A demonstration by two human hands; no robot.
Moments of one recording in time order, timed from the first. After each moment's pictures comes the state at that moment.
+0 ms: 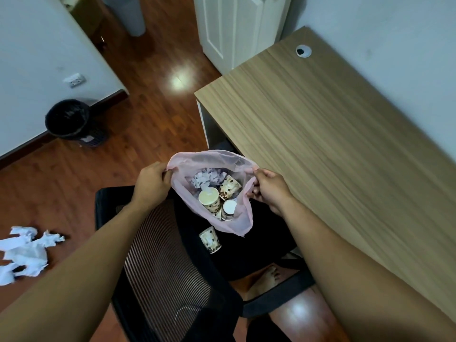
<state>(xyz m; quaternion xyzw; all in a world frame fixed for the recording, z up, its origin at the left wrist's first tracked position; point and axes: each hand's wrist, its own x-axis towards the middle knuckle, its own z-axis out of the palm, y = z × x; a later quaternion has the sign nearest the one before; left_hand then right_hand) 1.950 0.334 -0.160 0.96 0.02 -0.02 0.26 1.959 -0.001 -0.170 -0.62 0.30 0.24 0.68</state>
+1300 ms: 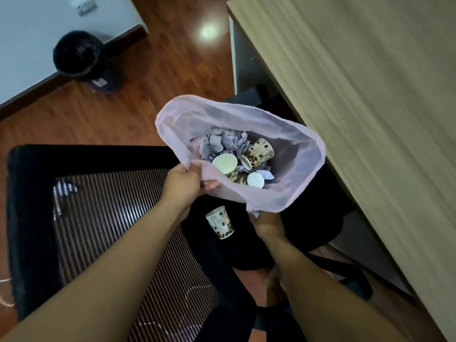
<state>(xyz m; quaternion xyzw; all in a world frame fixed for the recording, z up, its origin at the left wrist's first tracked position) 1.879 0.269 -0.254 0.58 0.48 -0.13 0.65 1.807 0.049 -0.471 -0.83 0.20 0.41 0.31</state>
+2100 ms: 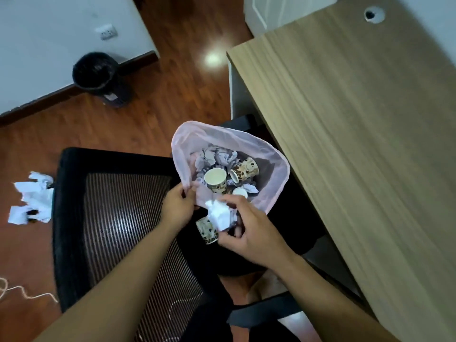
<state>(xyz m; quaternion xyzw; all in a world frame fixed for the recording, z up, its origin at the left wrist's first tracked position) 1.832 0.258 -0.237 0.79 0.37 -0.12 0.47 1.839 0.029 -0.182 -0.81 -0.20 0.26 0.48</state>
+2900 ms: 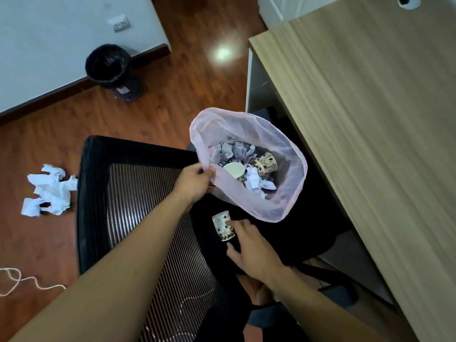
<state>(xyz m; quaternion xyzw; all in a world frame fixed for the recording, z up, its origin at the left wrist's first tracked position) 1.871 0.293 -0.252 0.69 0.38 -0.16 0.59 1.771 0.071 -0.293 -0.87 -0.22 0.33 0.29</state>
